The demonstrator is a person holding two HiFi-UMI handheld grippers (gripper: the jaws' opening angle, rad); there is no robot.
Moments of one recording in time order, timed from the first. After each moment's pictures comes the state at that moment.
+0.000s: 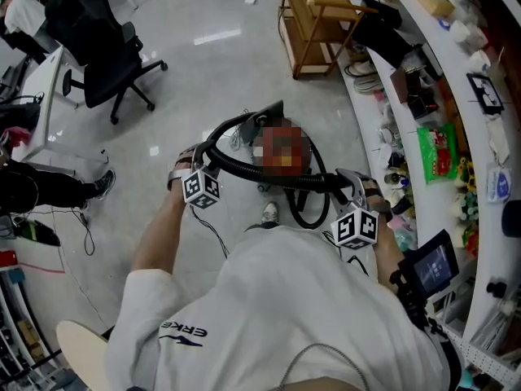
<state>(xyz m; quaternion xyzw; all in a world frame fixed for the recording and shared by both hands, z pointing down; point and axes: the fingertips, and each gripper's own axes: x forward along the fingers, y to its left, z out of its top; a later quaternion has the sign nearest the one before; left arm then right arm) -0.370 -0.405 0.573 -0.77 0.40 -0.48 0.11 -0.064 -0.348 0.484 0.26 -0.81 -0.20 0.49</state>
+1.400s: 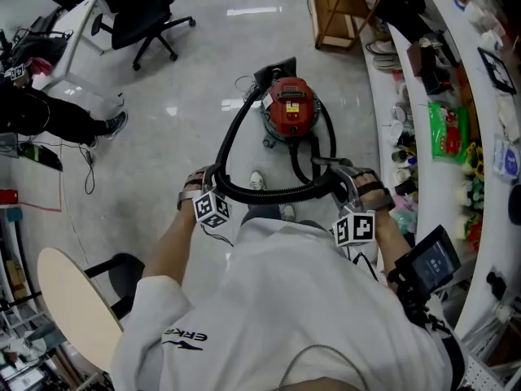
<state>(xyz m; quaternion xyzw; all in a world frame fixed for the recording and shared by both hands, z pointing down) -0.277 -0.105 0.653 -0.73 0.43 -0.54 0.02 -0.005 -0.169 0.519 0.10 -0.79 -0.38 0.46</state>
